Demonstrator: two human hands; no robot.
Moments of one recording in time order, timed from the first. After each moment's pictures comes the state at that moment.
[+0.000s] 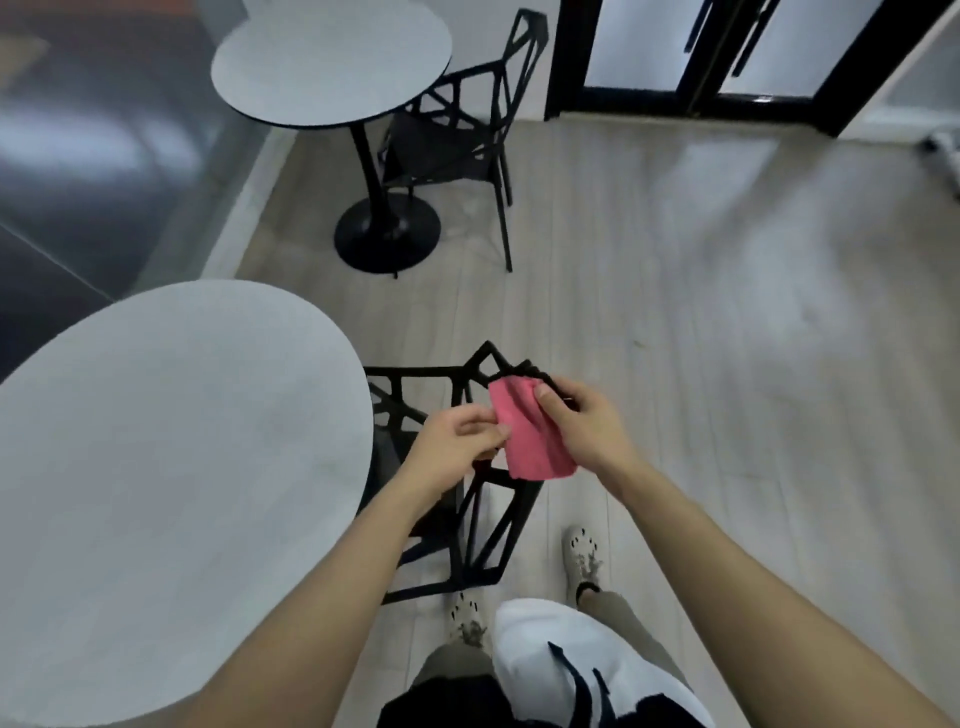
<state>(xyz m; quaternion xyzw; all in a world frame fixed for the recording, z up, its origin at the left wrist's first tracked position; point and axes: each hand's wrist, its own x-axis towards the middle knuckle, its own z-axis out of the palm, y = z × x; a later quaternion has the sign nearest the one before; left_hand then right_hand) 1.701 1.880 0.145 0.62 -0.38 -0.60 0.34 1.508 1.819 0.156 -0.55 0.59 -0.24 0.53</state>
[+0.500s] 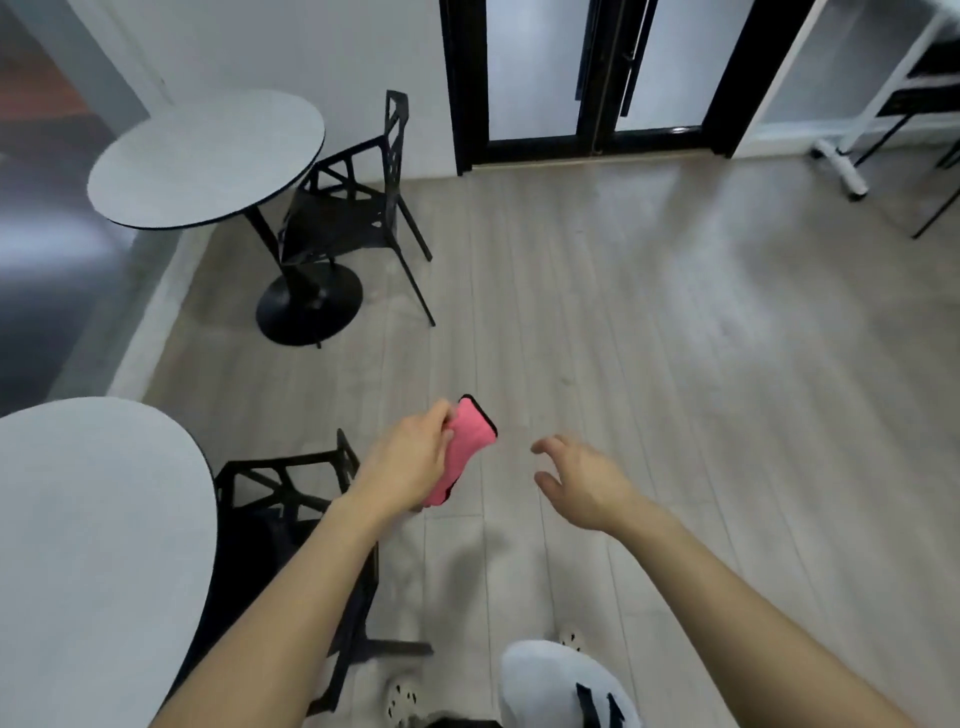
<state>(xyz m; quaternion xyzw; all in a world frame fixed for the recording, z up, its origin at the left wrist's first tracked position) 1.532 1.729 0.152 0.65 -0.72 -0.22 0.09 1.272 1.722 0.135 -0.75 0.58 0.05 0.32</state>
